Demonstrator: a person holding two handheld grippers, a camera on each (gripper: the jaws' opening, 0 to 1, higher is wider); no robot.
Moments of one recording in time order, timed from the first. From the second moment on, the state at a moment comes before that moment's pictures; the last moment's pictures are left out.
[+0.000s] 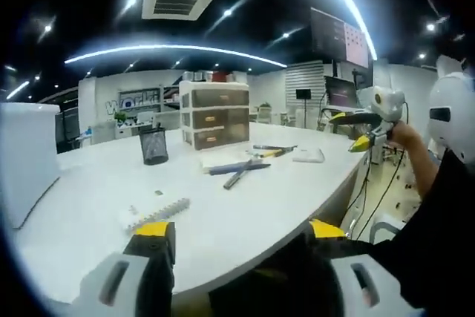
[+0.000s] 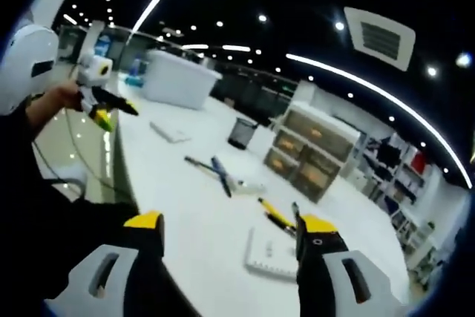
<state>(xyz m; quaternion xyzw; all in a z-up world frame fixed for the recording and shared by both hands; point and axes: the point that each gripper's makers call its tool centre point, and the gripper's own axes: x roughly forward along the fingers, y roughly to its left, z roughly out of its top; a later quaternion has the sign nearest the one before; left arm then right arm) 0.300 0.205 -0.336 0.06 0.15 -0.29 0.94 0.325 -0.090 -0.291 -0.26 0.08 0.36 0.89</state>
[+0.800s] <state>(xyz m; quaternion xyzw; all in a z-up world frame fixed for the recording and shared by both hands) 0.292 0.195 -0.322 0.05 0.14 -0.31 0.94 0.330 -0.078 -0.292 -0.35 0.11 0.39 0.84</state>
